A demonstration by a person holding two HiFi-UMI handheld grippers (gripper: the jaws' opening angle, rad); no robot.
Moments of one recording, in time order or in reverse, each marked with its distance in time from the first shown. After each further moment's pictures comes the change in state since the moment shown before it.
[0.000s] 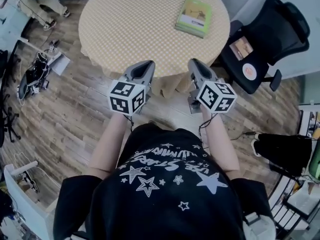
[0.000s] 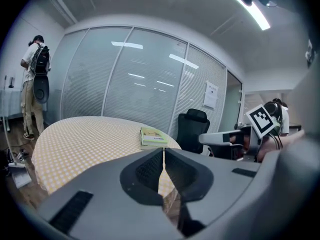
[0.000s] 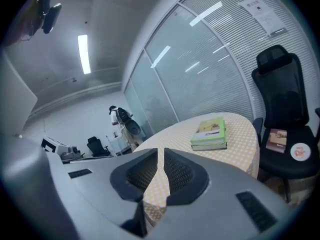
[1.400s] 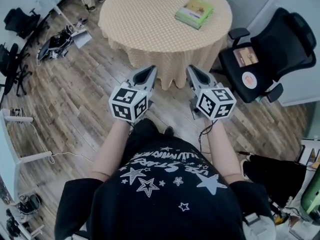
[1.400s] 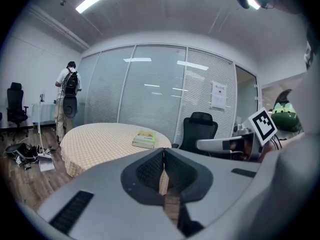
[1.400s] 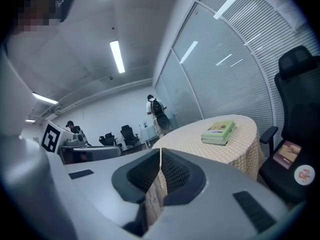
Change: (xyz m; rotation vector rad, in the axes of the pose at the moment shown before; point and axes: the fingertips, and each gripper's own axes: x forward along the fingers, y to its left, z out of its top) left arm -0.072 -0.220 -0.030 -0.006 -0.092 0.277; right arm -0.194 -0.007 -0.017 -0.178 0.084 0.348
